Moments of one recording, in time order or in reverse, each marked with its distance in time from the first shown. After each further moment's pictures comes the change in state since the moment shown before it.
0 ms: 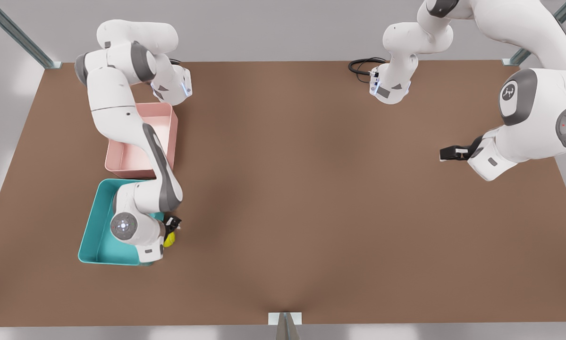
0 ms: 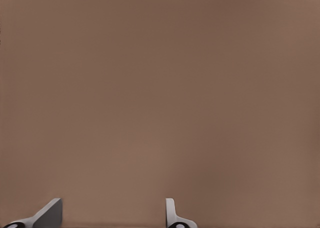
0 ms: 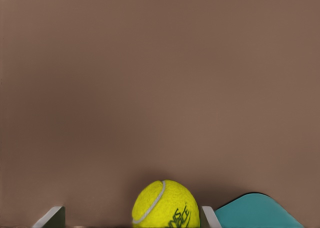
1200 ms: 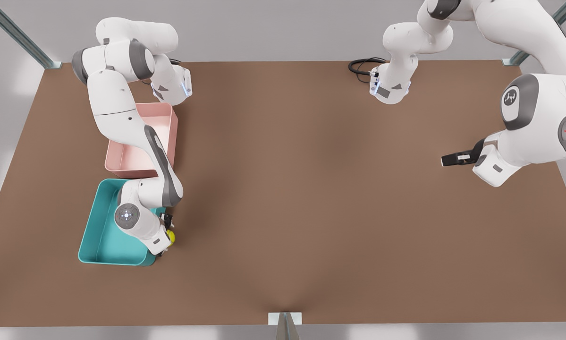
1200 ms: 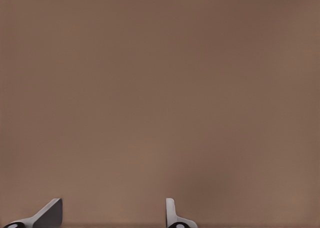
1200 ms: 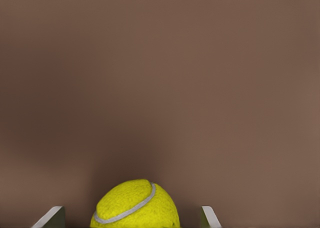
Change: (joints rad) left arm 0.014 0.016 0.001 -0.001 -0.002 0.009 -0.129; right arm 0.000 -0.015 -0.033 -0.176 -0.003 0.268 -0.468
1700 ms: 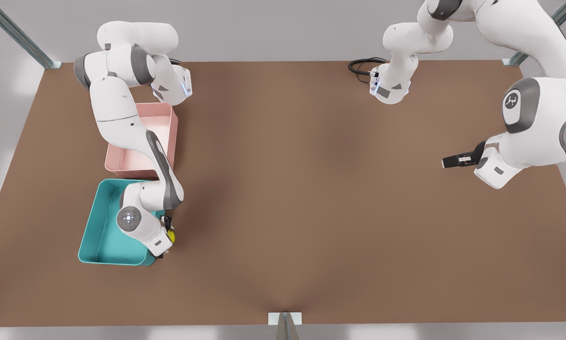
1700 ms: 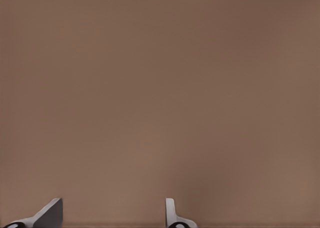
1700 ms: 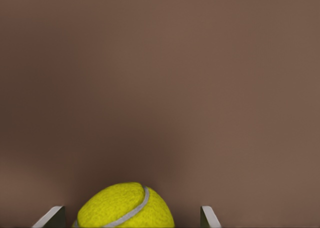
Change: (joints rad) left arm 0.012 0.002 -0.001 -0.018 -0.004 0.009 0.000; right arm -0.001 0.048 -0.009 0.012 -0.001 0.034 -0.040
